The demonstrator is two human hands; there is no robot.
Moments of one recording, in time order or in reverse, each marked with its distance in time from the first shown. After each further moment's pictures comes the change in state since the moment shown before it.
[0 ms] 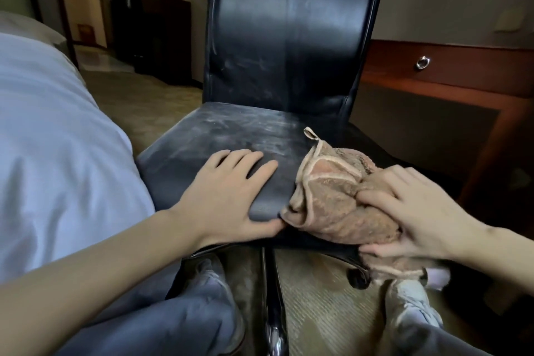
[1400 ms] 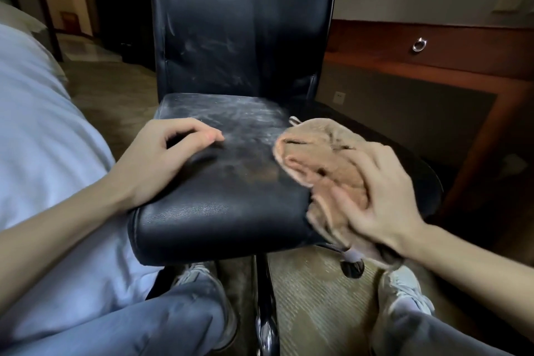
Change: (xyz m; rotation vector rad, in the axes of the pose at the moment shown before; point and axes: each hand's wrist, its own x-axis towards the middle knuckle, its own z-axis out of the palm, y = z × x) left_hand 0.005 -0.063 -0.005 -0.992 0.279 -0.163; right_hand 0.029 -0.034 0.033 0.267 0.352 0.528
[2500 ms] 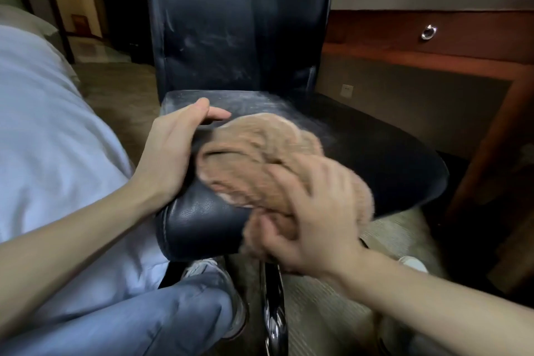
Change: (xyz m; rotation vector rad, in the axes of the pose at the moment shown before) left_hand 0.001 0.004 0.024 -0.323 0.254 -0.155; right_hand -0.015 -0.105 0.032 0.034 0.109 -0.101
